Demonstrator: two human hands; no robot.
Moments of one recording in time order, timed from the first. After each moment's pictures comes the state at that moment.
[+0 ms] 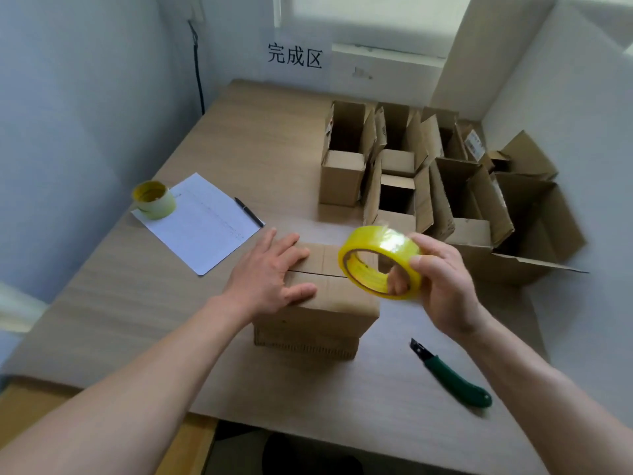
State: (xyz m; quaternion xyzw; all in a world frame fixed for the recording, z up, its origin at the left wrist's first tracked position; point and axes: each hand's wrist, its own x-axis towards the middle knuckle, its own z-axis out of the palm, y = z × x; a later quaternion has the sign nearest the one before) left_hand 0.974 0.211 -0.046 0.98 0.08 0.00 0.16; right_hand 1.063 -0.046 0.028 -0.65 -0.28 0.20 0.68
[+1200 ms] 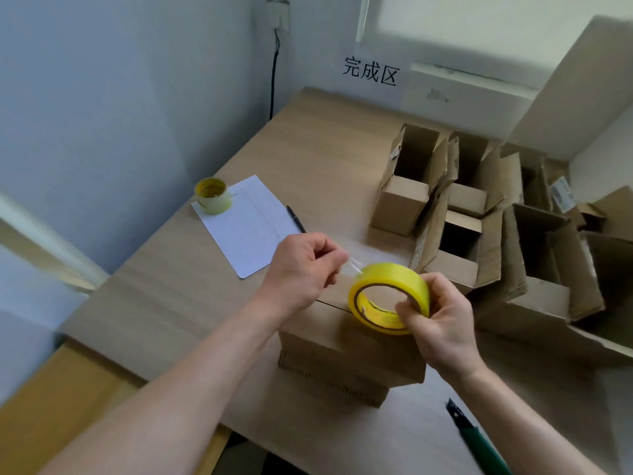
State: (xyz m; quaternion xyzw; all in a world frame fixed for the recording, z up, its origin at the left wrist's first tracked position) left_hand 0.980 0.206 0.025 0.77 0.22 0.20 0.57; right_hand 1.084 0.008 -0.019 -0.76 -0.30 0.11 0.57
